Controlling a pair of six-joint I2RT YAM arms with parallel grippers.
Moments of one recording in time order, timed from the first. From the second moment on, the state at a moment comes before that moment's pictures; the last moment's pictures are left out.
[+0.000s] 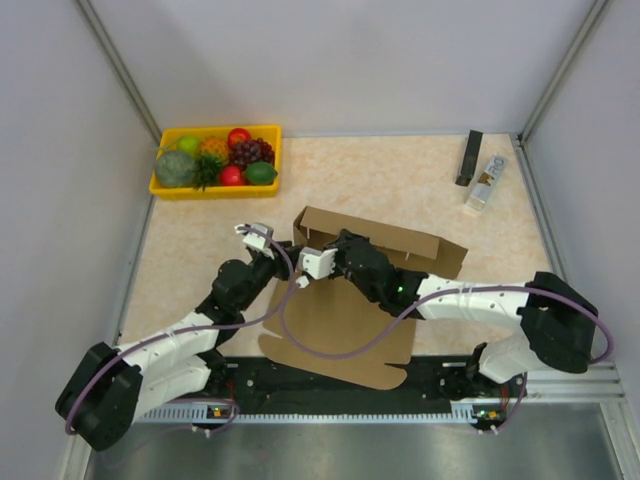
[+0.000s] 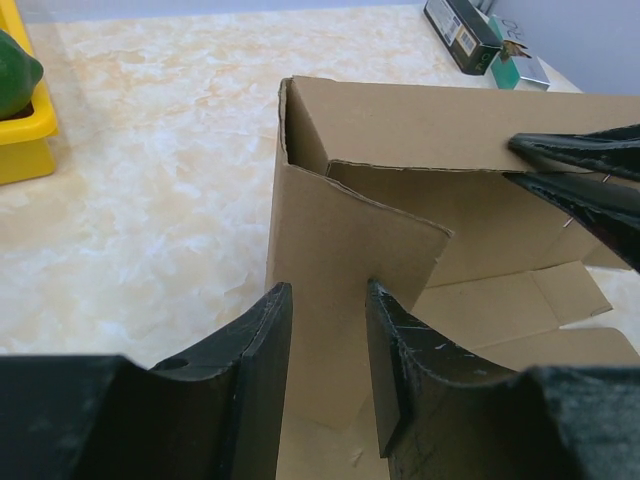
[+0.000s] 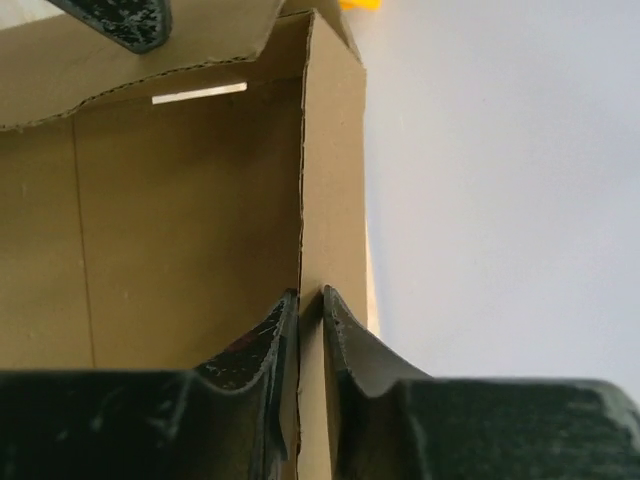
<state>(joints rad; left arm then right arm) -0.60 0.98 0.25 0.70 -0.04 -0.24 1.09 1.41 0.80 0.28 0.48 -1.01</state>
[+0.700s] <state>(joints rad) -0.60 1.05 0.25 0.71 -0.08 -0.24 1.12 1.44 0.70 0.51 0.53 -1.16</state>
